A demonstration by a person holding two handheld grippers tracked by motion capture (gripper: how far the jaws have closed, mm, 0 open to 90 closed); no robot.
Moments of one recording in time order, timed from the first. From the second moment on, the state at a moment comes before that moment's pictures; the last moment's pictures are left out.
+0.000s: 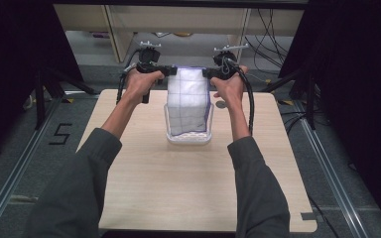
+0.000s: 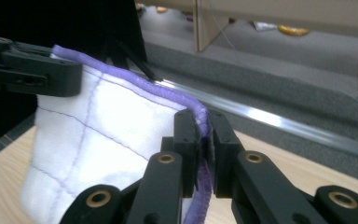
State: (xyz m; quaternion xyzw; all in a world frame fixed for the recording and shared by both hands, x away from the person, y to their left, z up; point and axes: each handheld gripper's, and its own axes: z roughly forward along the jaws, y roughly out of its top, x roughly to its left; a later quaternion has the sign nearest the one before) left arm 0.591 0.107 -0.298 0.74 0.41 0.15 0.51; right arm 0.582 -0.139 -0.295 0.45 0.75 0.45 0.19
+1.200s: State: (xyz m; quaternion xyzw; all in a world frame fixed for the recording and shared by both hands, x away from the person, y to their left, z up) left arm 0.603 0.114 -0.346 0.77 0.45 0.11 0.44; right arm 0.603 -0.147 -0.346 0.51 0.76 0.36 0.15
